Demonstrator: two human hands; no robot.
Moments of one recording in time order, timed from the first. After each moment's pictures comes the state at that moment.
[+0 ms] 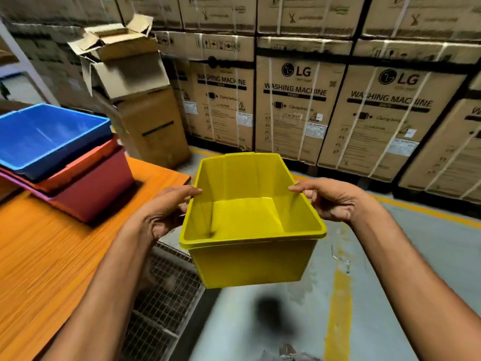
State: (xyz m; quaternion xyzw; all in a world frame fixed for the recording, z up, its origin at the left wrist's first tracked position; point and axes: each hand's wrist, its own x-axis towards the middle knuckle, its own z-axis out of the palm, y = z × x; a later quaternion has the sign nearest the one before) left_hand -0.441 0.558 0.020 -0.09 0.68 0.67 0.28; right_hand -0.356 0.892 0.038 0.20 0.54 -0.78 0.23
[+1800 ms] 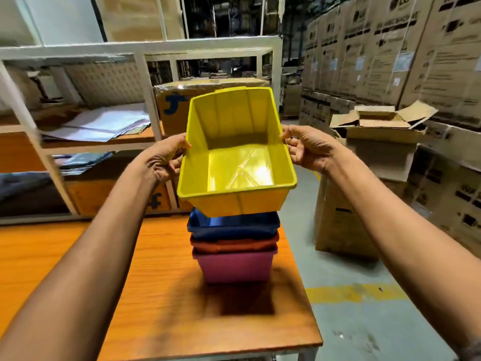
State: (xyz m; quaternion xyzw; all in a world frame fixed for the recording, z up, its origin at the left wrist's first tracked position) left_hand -0.594 0.278 0.224 -0.31 0.61 0.68 -0.26; right_hand -0.827 0.519 0.243 -0.29 0.53 -0.69 0.39
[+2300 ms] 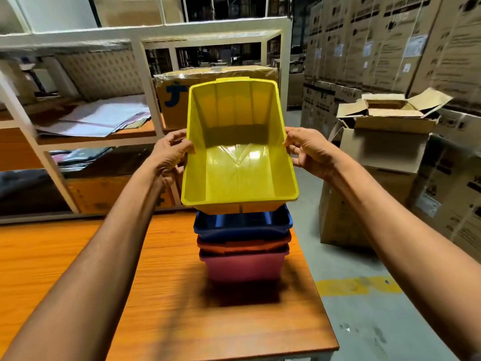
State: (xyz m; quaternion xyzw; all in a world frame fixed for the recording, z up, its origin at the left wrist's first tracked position) left_hand -0.605 0.260 0.203 -0.30 0.59 0.66 -0.36; right_hand -0.837 0.484 0.205 -0.32 0.56 -0.68 0.34
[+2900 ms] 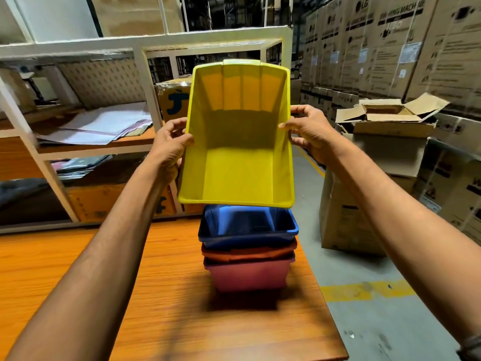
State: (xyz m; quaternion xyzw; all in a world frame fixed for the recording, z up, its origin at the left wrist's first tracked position) left_hand -0.604 0.252 0.228 -0.23 0.66 0.58 -0.42; right_hand -0.851 0.459 0.242 -0.35 0.60 -0.69 0.20
